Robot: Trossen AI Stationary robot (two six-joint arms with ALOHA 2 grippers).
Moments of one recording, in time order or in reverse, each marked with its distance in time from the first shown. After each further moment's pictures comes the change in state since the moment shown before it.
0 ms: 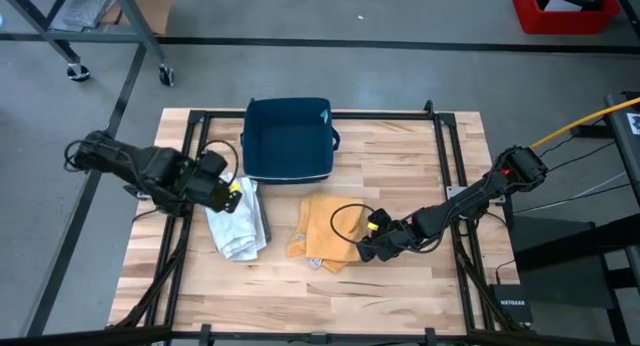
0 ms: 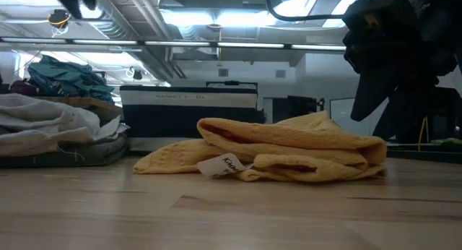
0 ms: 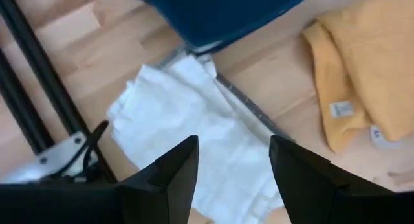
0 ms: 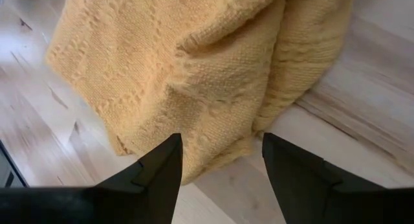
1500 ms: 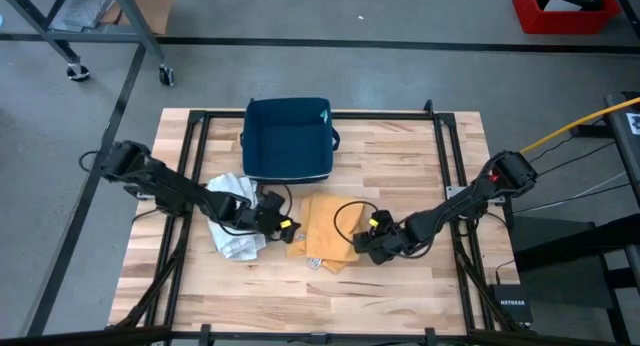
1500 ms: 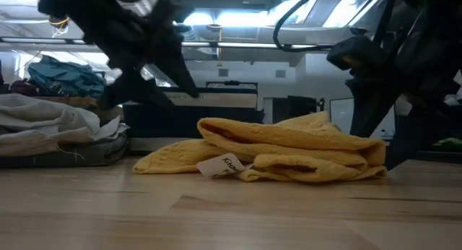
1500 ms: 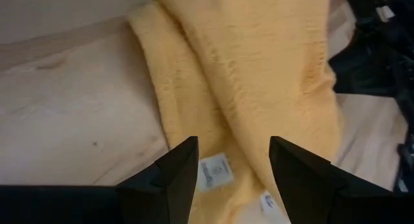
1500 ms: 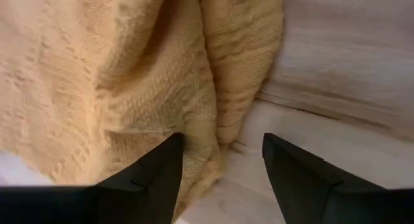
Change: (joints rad) left arm 0.028 0.293 -0.631 1.542 0.010 0.139; right arm 0.000 0.100 0.000 -0.003 0.036 0.343
